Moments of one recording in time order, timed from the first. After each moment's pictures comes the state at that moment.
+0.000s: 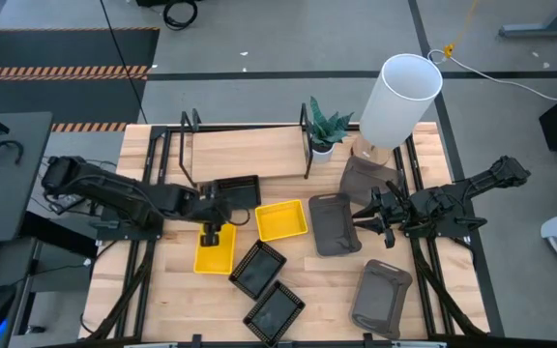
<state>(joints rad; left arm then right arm) -0.18 1.26 0.76 -0.67 -0.25 -0.16 0.35 0.26 0.05 0.06 0.26 0.34</state>
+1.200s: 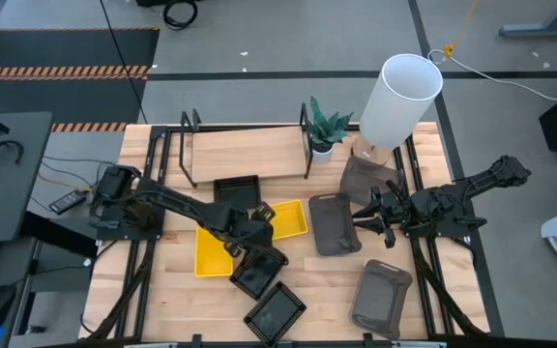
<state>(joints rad) -0.24 1.77 1.19 -0.62 -0.32 0.67 0.35 0.28 0.05 0.10 0.26 0.34</state>
